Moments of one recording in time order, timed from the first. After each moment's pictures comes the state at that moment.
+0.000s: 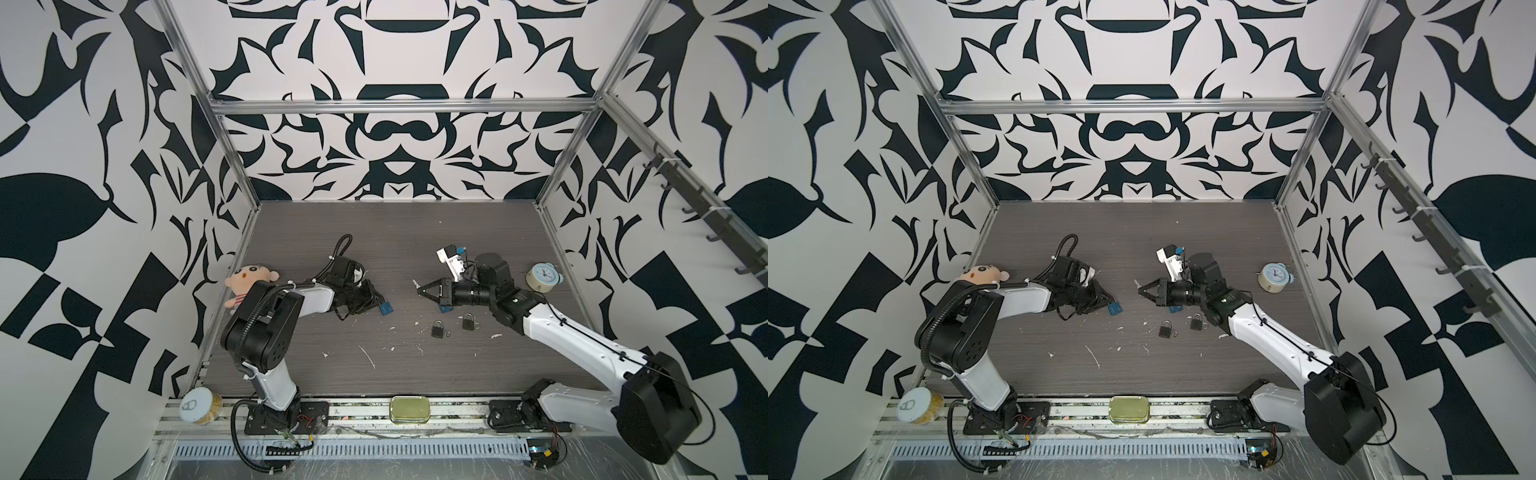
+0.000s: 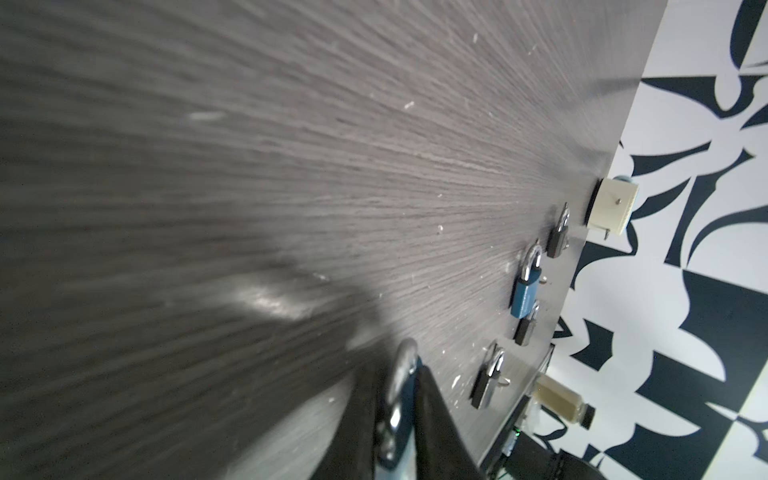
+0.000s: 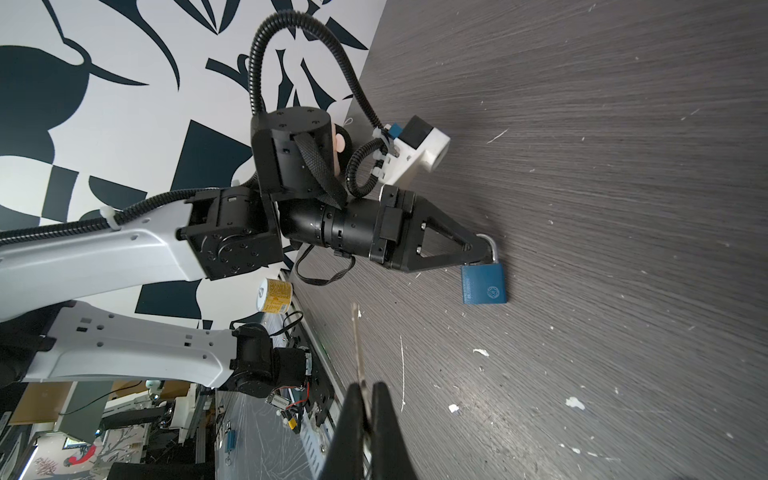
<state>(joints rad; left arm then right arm) -0.44 1.73 0.78 0.01 0.58 -0.87 0.53 1.21 0.73 -0.02 -0.69 0.69</state>
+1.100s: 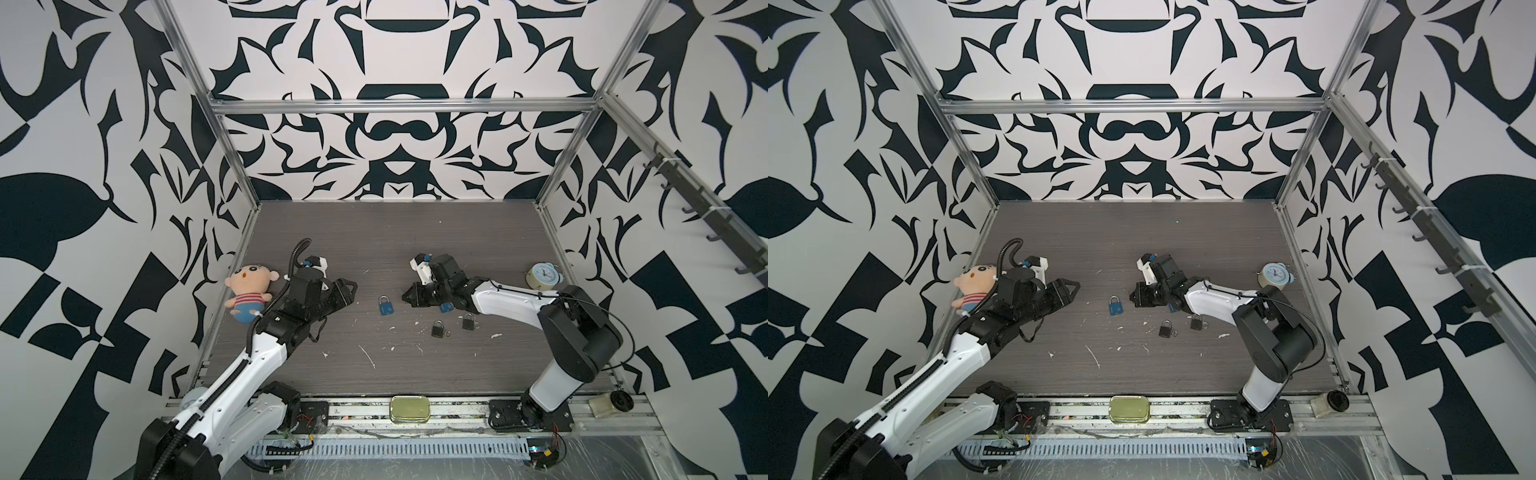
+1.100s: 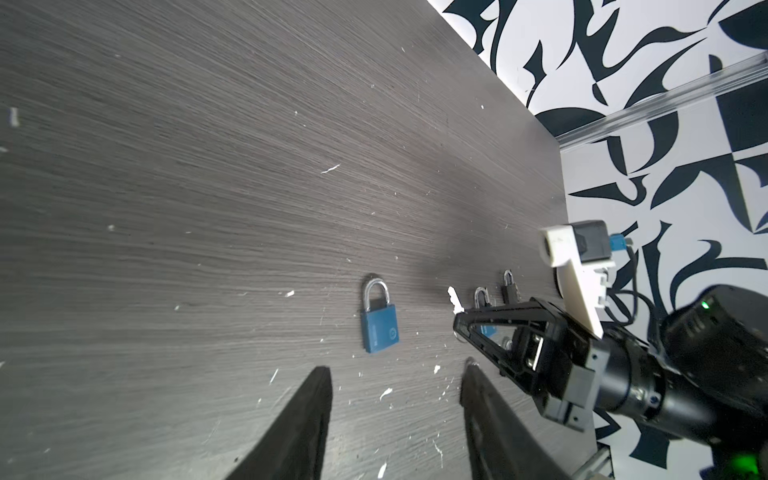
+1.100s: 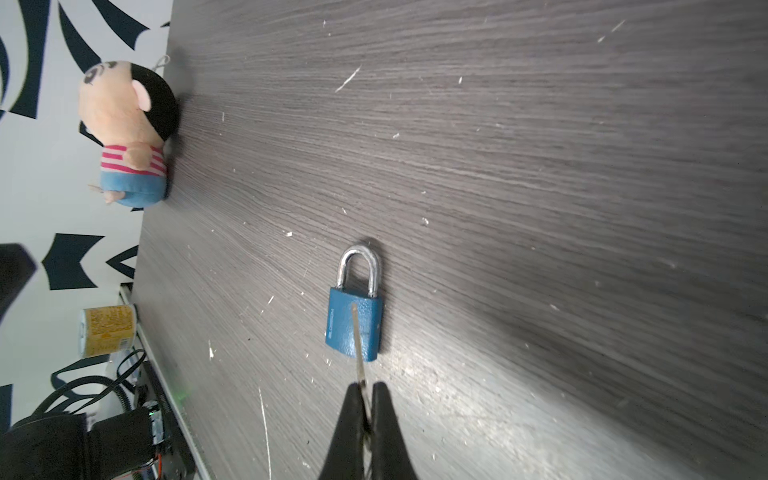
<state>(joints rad) -0.43 0.90 0.60 -0.30 0.16 -0.79 0.65 1.71 0.91 -0.03 -0.39 0.58</state>
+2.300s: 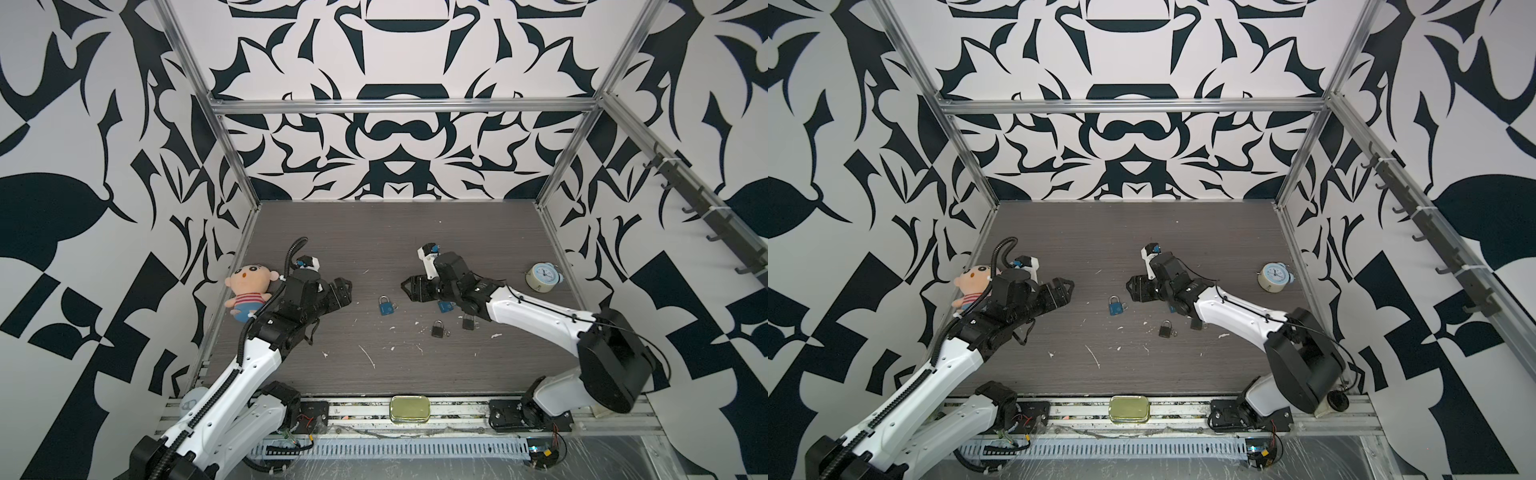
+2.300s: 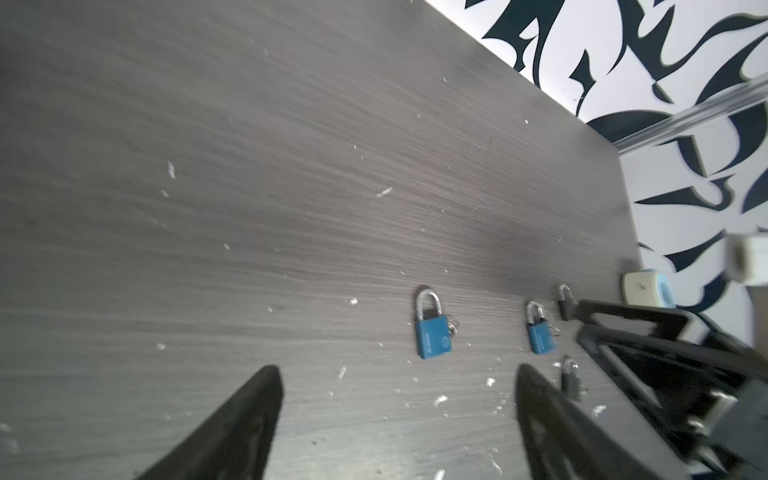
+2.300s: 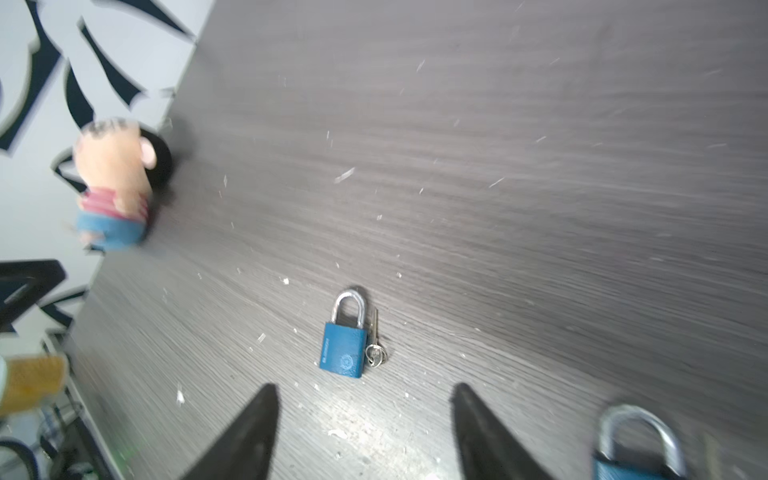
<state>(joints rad) -0.43 0.87 0.68 -0.45 -0.03 -0.67 0.68 1.43 0.91 -0.16 -0.09 0.49</state>
